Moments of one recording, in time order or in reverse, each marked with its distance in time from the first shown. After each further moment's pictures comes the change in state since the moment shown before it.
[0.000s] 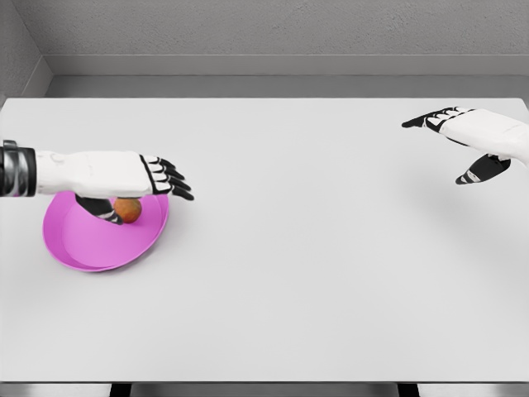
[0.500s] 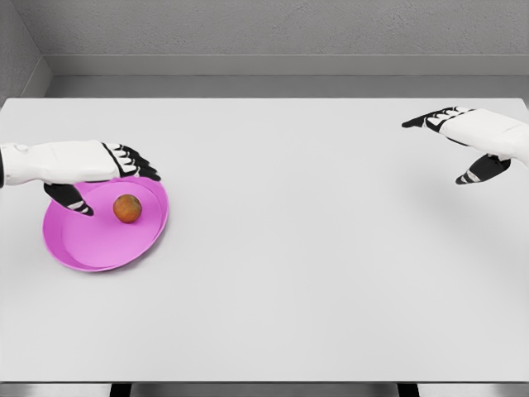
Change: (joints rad) left arm 0.031 0.034 0.033 0.117 0.034 0.000 -0.002; right arm 0.000 -0.001 0.000 -0.001 0.000 0.000 0.000
